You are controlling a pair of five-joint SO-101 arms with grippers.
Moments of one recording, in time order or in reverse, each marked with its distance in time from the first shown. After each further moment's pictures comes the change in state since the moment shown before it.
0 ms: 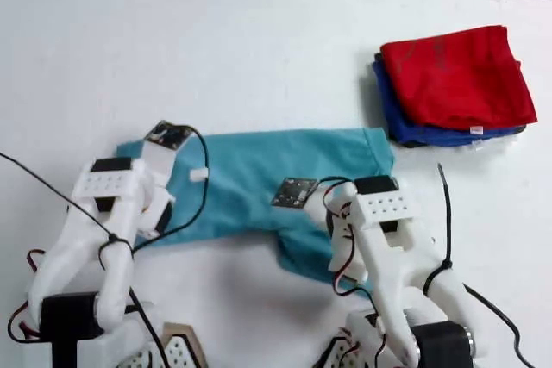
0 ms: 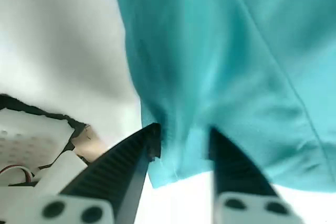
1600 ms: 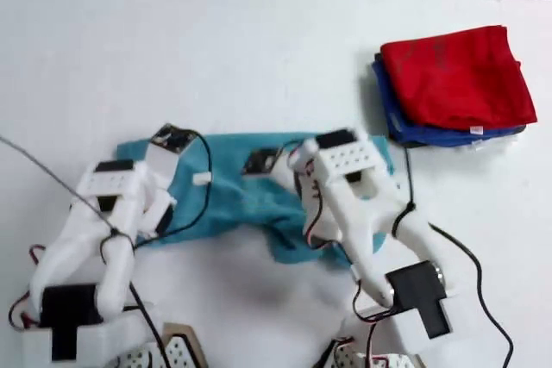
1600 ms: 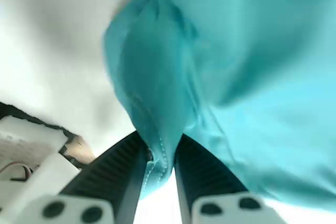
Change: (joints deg) left arm 0.1 7.6 -0.3 -3.3 -2.8; right arm -7.5 19.9 -27.5 8.9 -2.7
